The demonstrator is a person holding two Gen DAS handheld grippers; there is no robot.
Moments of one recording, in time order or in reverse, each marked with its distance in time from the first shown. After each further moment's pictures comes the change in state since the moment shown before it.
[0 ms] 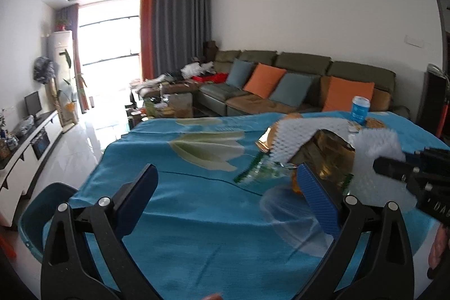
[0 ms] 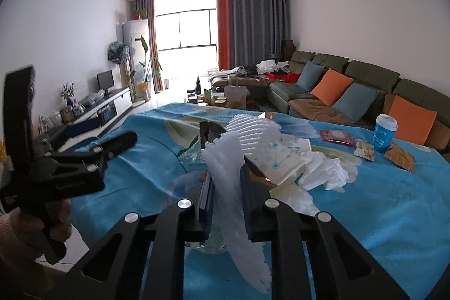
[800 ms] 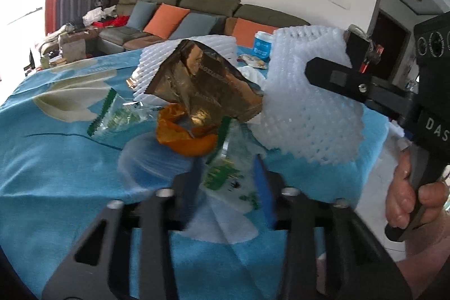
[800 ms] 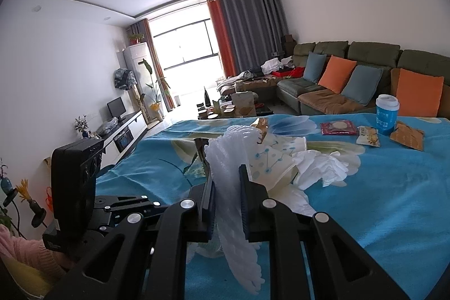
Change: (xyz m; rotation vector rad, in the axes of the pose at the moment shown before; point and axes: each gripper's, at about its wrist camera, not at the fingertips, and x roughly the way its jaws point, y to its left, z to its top) left arm 0.063 -0.080 -0.035 0.055 0.315 -0.540; right arm -0.013 -0.039 0.006 0.168 -0.032 0.109
